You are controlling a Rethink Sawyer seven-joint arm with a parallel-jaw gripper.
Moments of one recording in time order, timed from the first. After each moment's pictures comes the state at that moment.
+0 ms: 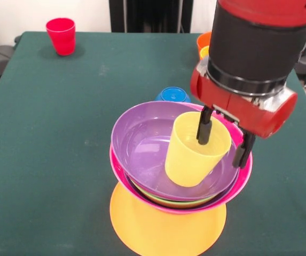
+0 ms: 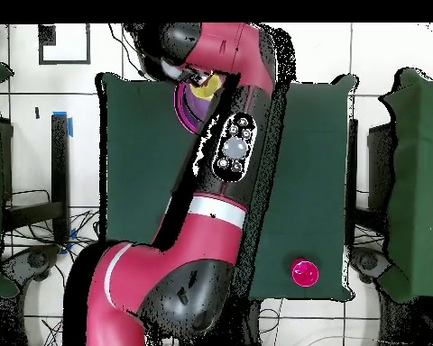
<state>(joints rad) -0.02 0.01 -0.67 0.43 0.68 1.17 2.28</state>
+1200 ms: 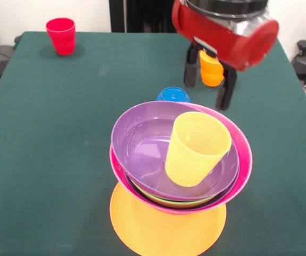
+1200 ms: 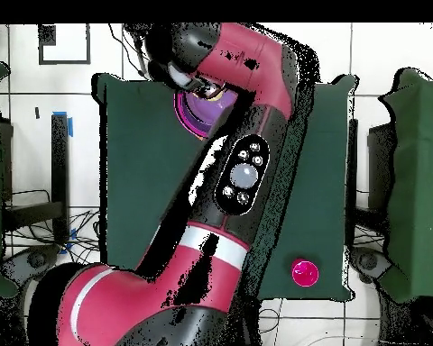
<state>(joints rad) 0.02 -0.18 -0.65 0.71 0.68 1.17 2.28</state>
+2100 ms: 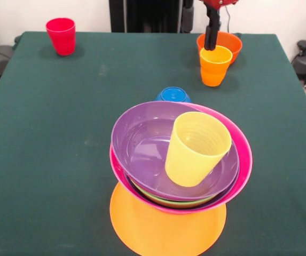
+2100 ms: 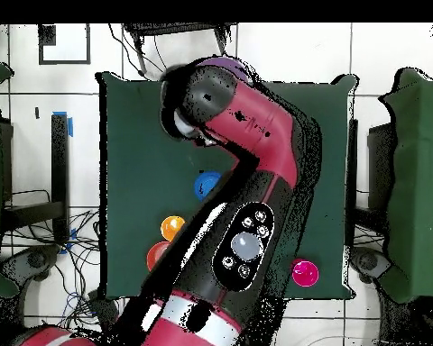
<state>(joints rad) 0.09 -0.42 -0.59 1.17 0.65 1.07 2.28</state>
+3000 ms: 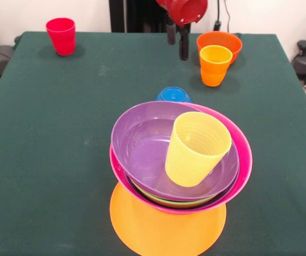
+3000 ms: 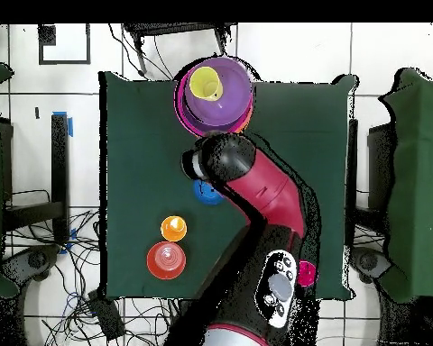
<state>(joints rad) 0.01 -0.57 -0.39 1.58 0.65 0.73 2.28</state>
